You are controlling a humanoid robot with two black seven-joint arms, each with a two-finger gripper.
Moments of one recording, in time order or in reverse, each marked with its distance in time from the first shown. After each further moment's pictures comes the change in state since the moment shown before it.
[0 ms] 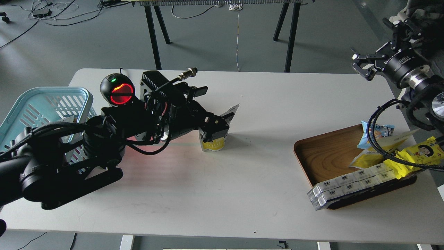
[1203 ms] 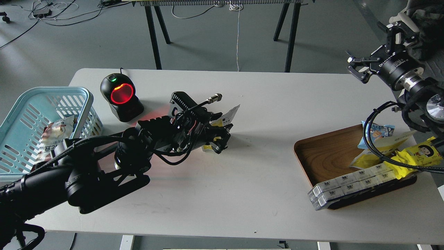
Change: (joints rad) left arm 0.069 -0.161 -0.003 0.166 0.135 -0.105 -0.017; right arm -0.006 0.015 -0.008 0.002 0.000 -0.002 0.000
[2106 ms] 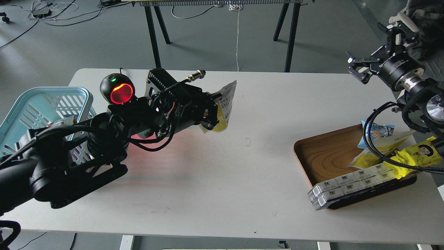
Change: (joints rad) left arm -0.021 0.168 -0.149 -0.191 0.000 0.000 0.005; right arm -0.005 0.005 0.005 0.000 0.000 0.000 0.000
